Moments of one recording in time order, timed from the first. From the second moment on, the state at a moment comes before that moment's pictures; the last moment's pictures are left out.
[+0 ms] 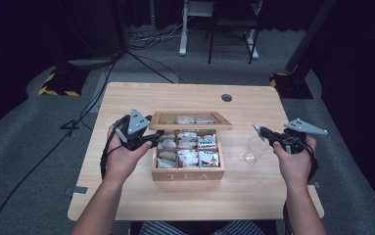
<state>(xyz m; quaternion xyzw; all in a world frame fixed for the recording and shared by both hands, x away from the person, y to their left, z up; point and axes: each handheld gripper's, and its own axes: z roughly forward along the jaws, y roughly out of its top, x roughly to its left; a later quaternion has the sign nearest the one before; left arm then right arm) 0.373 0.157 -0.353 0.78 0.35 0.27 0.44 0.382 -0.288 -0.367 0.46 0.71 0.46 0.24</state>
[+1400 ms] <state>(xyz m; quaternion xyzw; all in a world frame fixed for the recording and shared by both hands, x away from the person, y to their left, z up) 0.372 0.157 -0.353 0.78 0.35 0.27 0.44 0.389 -0.301 -0.420 0.50 0.71 0.46 0.21</state>
